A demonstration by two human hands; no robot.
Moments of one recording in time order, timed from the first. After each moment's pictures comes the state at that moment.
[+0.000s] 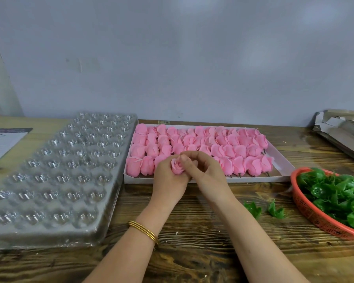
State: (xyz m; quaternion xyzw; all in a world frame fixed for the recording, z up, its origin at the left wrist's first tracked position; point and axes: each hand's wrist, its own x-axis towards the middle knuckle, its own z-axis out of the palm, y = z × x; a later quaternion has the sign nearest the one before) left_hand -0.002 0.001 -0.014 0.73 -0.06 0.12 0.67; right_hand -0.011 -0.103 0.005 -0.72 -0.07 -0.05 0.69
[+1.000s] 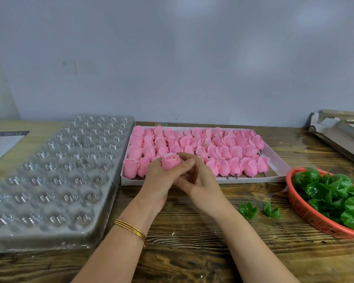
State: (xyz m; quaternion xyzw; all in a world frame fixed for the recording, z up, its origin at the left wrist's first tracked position) left_hand -0.005 0.012 0.001 0.59 -0.09 -0.01 0.80; right_hand -0.024 -0.101 0.001 -0.74 -0.15 -0.03 0.66
